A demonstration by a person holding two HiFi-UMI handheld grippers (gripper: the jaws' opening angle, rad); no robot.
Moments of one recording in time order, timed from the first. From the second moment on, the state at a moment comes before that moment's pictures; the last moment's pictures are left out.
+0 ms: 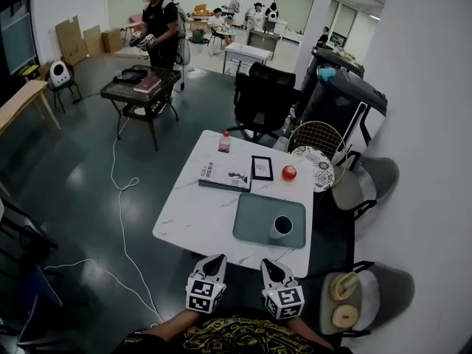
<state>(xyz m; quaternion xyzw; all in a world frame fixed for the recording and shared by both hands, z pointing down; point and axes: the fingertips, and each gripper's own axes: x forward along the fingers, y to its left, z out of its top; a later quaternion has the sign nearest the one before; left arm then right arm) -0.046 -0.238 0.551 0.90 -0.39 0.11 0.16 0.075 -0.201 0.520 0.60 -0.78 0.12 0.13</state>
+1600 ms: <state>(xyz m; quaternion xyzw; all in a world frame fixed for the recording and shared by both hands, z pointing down) 0.063 0.044 0.510 0.90 -0.38 0.12 0.14 0.175 0.084 0.528 0.58 -0.80 0.12 0.10</state>
